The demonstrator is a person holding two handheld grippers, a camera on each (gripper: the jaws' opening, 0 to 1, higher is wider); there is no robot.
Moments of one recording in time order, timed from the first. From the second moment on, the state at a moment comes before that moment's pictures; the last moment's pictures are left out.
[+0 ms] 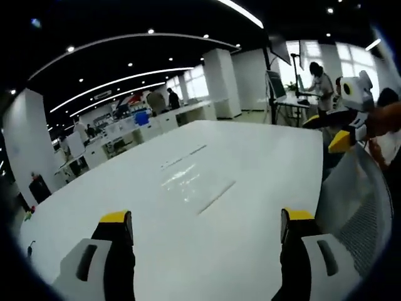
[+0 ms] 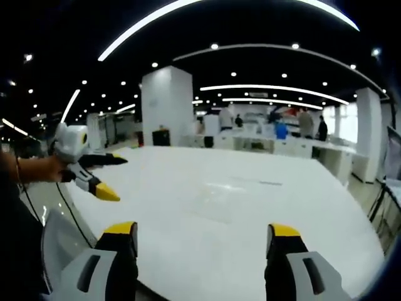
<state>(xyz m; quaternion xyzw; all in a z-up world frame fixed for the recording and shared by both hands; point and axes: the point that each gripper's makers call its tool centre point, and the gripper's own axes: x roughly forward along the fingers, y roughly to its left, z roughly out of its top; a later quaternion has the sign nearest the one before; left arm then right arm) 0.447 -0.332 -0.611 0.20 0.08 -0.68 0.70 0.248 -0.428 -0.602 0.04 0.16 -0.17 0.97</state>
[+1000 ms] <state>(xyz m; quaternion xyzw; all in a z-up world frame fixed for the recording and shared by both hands) 0.394 -0.295 -0.623 0.19 0.11 -0.69 0.69 0.236 -0.414 -0.611 0.04 0.18 -0.16 0.97</state>
